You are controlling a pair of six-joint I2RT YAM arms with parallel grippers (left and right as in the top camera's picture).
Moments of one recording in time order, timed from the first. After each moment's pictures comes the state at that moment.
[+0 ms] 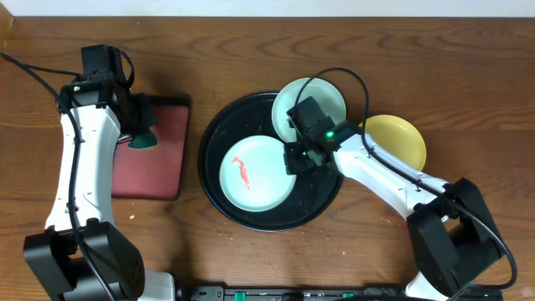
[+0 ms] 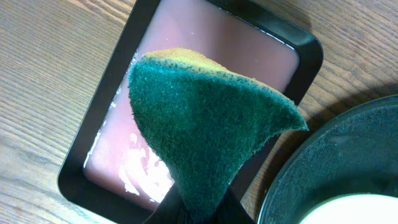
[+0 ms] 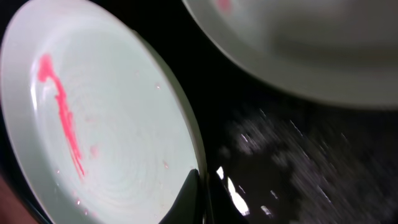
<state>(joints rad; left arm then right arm) 0.18 1.63 1.42 -1.03 -0.06 -0.25 0.62 1.82 1.20 -0.61 -0.17 0.50</state>
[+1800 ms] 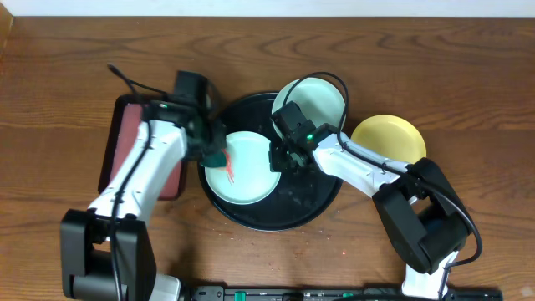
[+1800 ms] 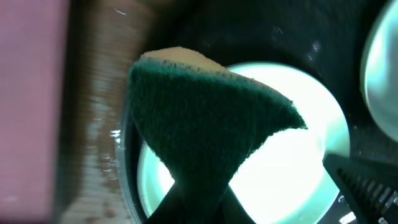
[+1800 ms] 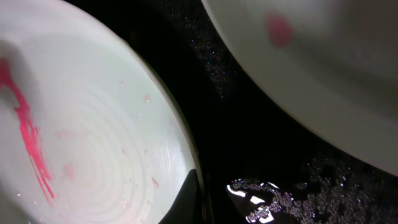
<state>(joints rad) -0.19 1.64 1.17 -0.85 0.10 -0.39 0.66 1.97 1.23 -0.47 -0.17 0.62</state>
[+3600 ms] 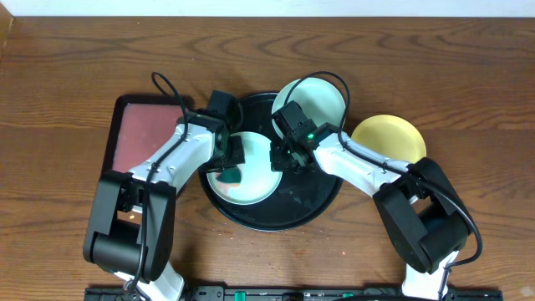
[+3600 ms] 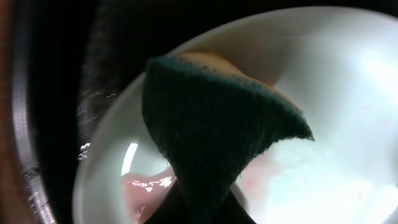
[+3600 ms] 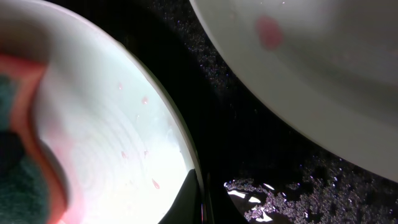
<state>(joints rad) -0.28 1.79 1.08 -0.73 0.05 -0.46 0.66 1.97 1.23 -0.47 -0.17 0.62</state>
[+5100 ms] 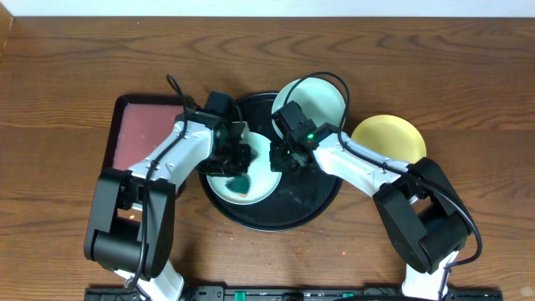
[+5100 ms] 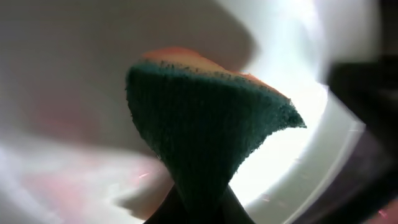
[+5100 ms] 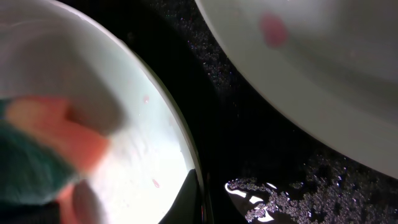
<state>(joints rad) -0.27 1.81 1.10 -0.80 0.35 -0.14 0.66 1.97 1.23 -0.47 -0.18 0.62</state>
